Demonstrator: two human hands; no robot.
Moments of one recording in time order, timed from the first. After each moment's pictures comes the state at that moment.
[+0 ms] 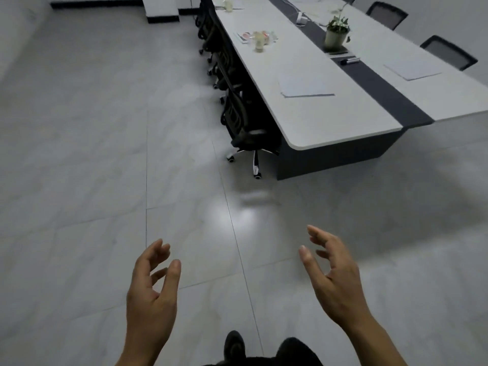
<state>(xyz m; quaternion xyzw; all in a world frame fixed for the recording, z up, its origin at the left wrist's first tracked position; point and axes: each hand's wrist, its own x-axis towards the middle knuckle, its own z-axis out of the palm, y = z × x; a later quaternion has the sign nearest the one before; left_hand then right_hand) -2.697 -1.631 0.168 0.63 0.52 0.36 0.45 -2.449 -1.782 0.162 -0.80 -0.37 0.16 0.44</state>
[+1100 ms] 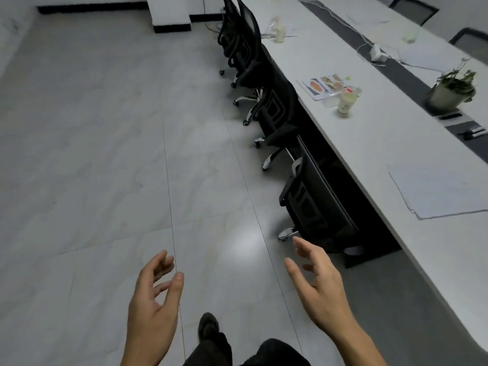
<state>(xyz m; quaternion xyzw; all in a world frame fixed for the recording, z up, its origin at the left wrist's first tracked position) -2.582 -0.803 0.137 0.62 0.52 0.33 0.49 -2.342 -0.950 0.134 -0.81 -0.35 0.21 0.42</state>
